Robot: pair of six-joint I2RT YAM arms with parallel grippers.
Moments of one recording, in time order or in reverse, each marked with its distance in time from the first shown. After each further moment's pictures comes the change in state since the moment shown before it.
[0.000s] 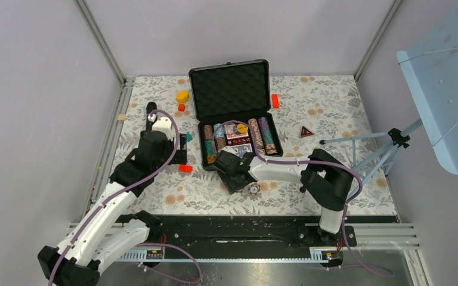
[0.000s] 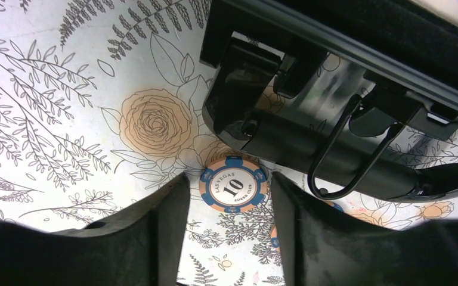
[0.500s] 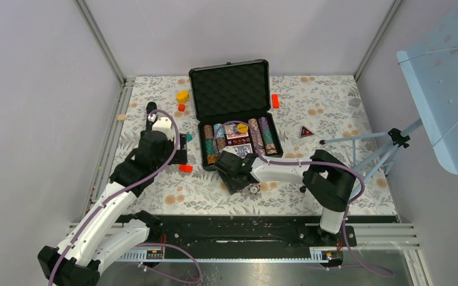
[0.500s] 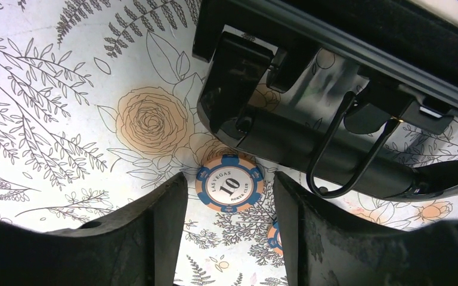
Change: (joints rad) left arm 0.000 0.001 0.000 0.000 0.003 0.000; right arm 0.000 -0.019 -0.032 0.028 0.001 0.005
